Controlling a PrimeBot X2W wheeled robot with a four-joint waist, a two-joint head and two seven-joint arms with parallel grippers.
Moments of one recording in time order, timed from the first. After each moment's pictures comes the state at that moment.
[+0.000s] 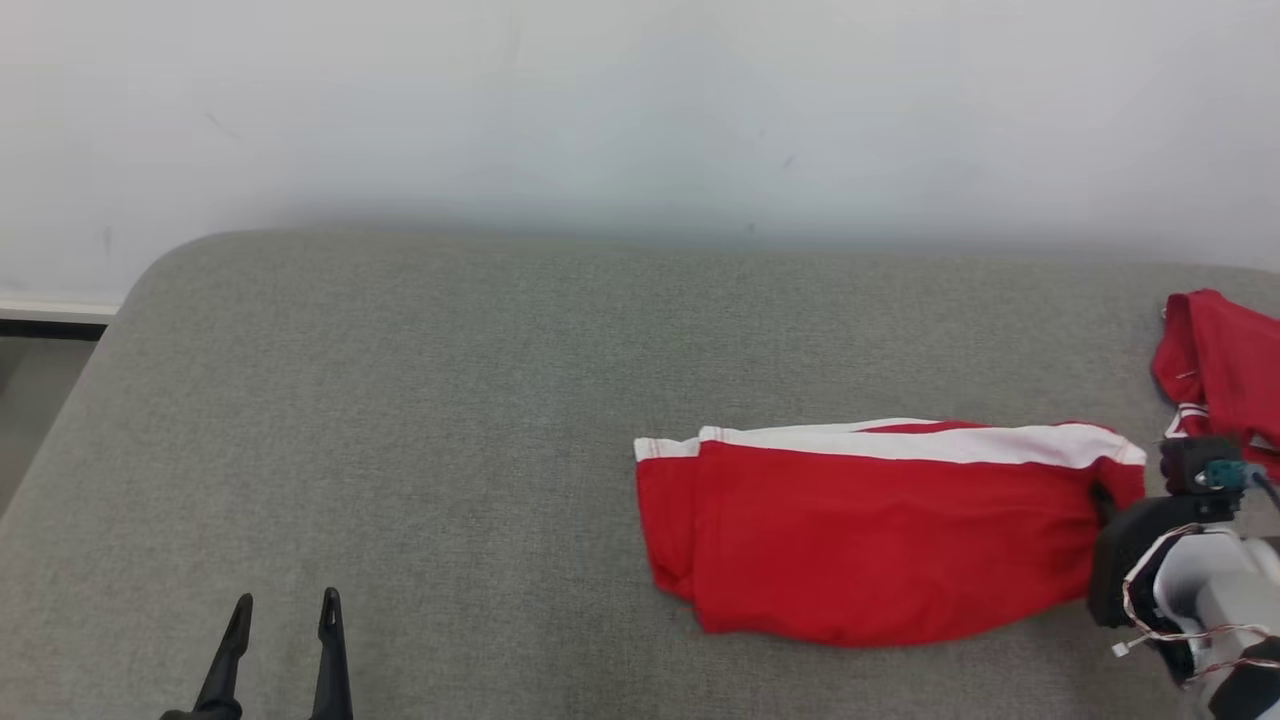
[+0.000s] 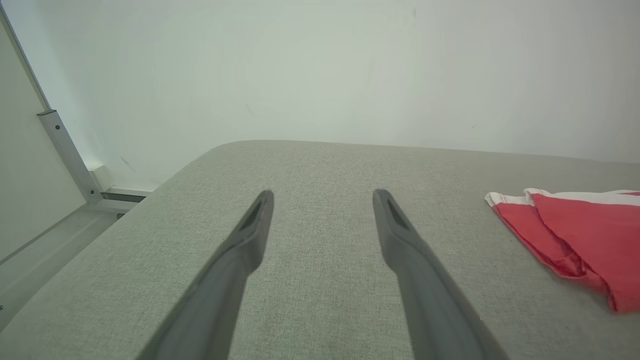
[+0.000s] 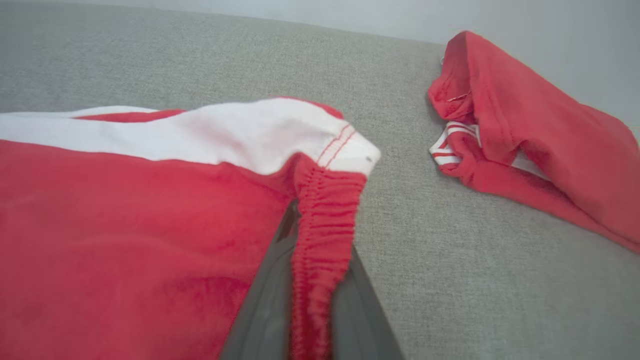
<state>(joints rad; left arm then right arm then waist) 0.04 0.06 0.09 0.16 -0.09 -0.13 -0.26 -0.57 -0.49 0.31 1.05 0.45 0.13 -0.01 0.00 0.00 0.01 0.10</state>
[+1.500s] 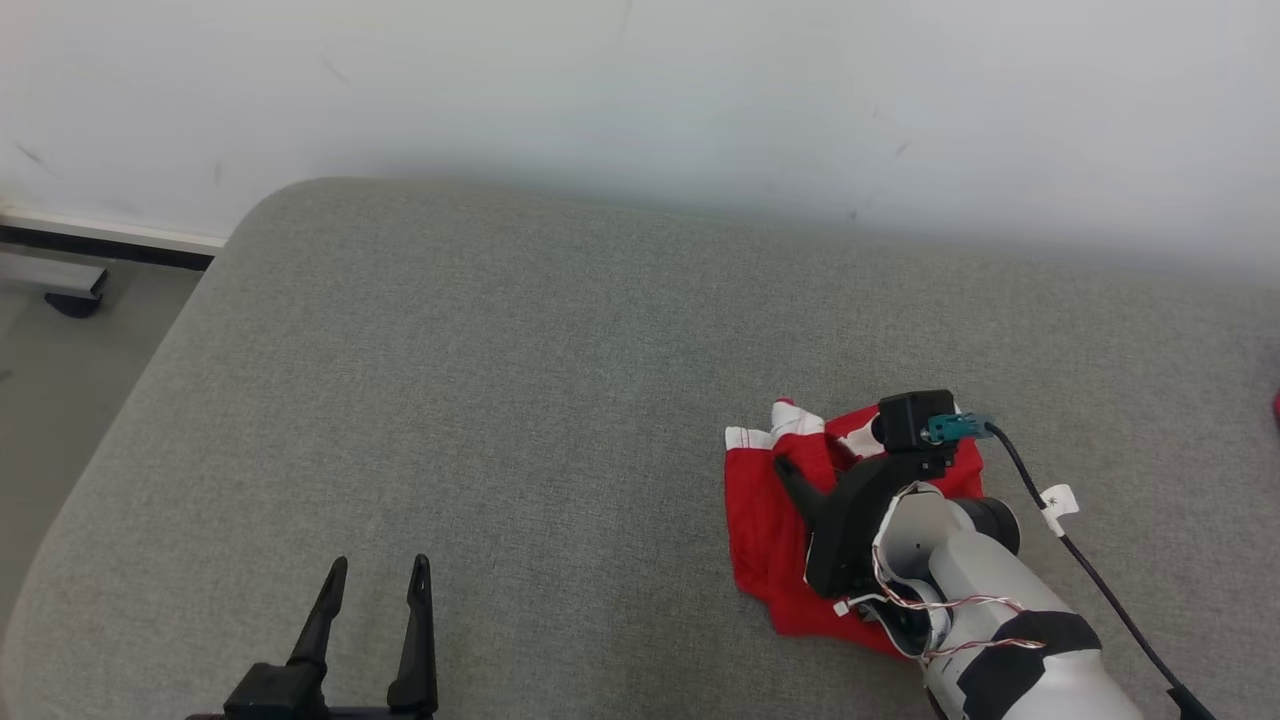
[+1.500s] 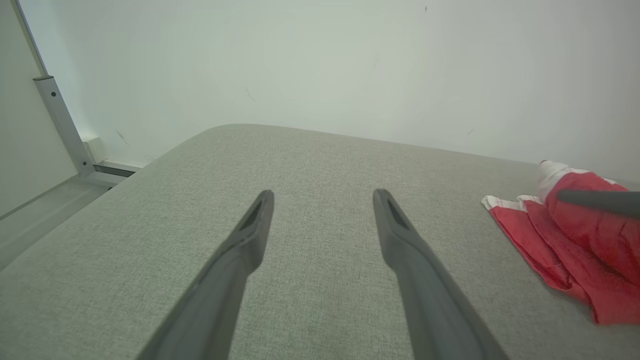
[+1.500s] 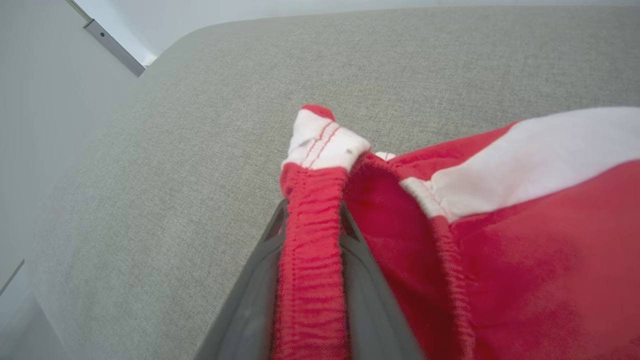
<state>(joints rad) -0.04 0.05 -0.07 0.23 -0.18 -0.09 -0.26 -0.61 -0.16 0.39 0.82 0.58 0.13 0.20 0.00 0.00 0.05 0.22</state>
